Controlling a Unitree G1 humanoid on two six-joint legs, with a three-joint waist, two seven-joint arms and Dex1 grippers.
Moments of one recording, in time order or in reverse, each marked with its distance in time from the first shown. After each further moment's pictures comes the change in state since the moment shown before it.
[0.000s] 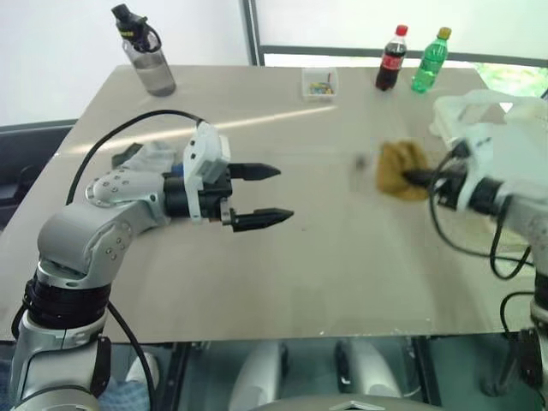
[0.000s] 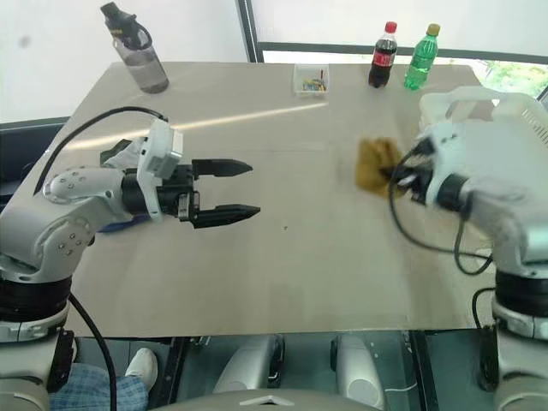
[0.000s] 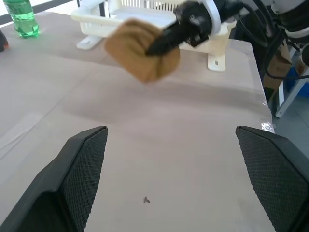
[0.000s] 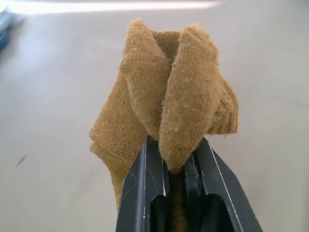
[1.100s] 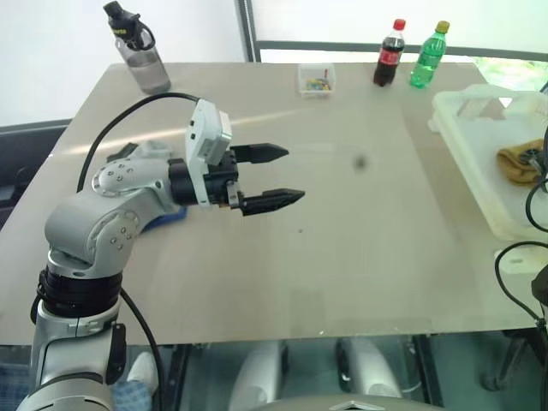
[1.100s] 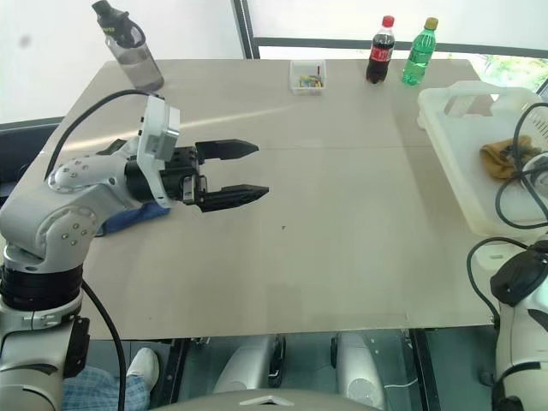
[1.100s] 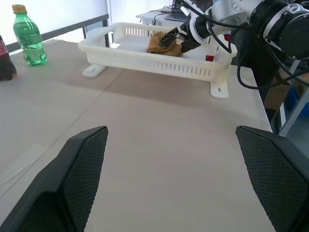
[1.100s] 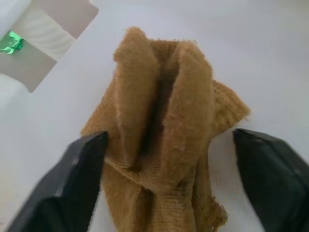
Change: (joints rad) left arm -0.067 -0.056 0.012 0.006 -0.042 0.019 0.062; right arm -0.350 -0.091 -0.468 0.850 -0.069 -0.099 -0.631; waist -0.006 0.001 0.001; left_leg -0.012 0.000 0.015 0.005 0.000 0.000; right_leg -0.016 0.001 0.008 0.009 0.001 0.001
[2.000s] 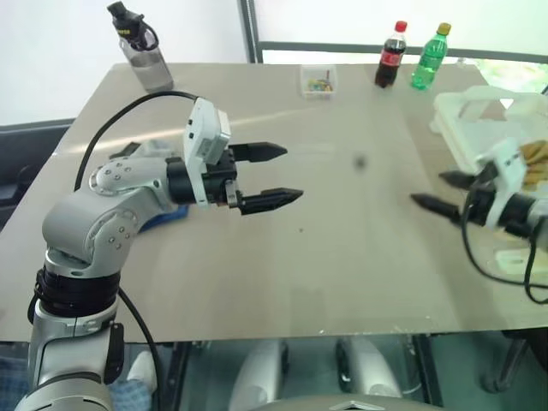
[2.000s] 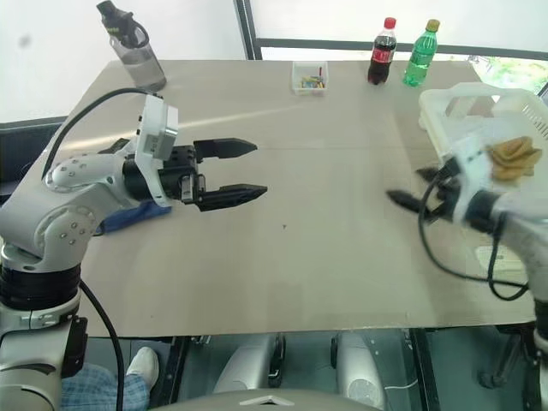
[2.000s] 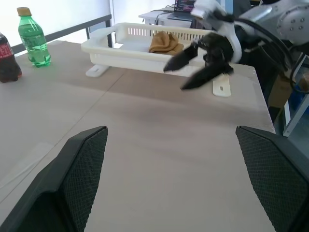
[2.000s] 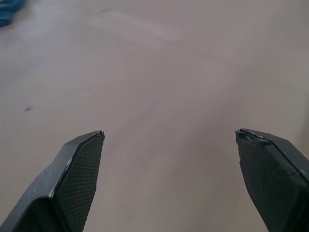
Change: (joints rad) left arm -0.001 0.011 0.000 0.003 0.005 -0.009 -0.007; right arm 0.704 -0.069 0.582 -1.046 0.117 -0.215 0.811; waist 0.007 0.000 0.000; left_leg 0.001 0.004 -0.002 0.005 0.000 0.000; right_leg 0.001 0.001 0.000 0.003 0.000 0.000
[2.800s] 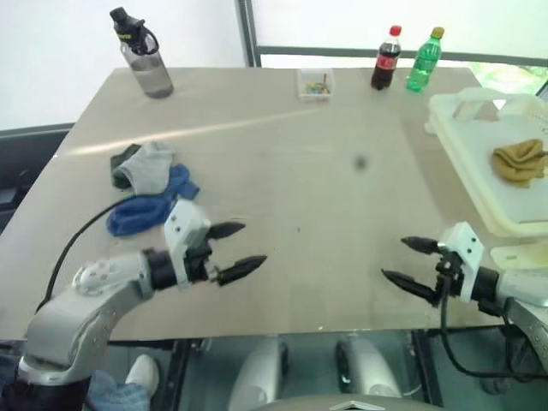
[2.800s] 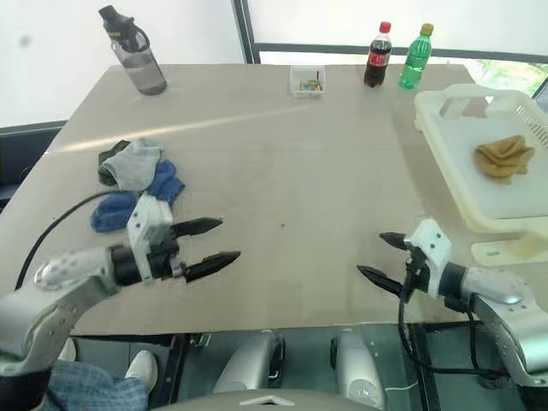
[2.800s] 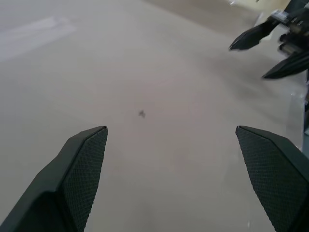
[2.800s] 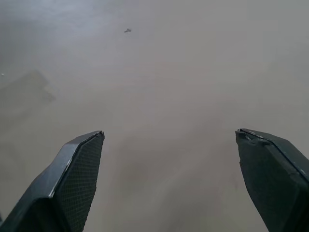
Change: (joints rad) left arm 0.728 0.014 0.189 -0.224 0.103 -0.102 0.131; right arm 0.402 0.073 0.008 -0.118 -0.052 -0.319 0.125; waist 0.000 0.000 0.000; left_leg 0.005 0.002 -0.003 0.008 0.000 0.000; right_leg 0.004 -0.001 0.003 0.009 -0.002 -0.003
